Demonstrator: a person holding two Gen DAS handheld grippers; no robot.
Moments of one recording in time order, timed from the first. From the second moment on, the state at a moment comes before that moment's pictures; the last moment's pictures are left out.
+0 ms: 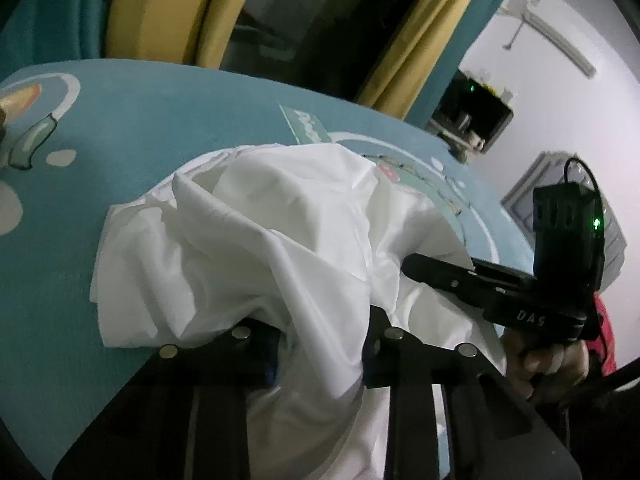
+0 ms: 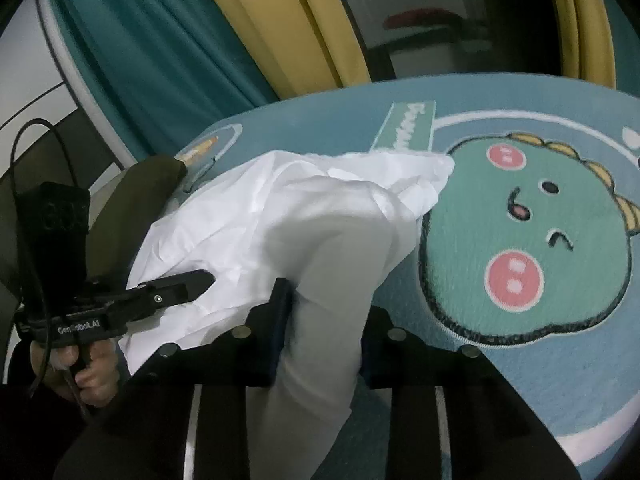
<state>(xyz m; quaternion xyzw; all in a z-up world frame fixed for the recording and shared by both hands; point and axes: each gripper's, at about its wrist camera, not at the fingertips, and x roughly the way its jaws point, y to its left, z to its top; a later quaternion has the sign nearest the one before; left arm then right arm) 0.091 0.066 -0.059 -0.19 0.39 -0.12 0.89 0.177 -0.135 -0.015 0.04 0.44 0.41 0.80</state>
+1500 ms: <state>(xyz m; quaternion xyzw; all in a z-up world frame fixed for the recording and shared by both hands) 0.056 0.076 -0.030 -0.18 0.35 -0.12 0.91 0.151 -0.138 0.024 0.06 0.39 0.47 0.79</state>
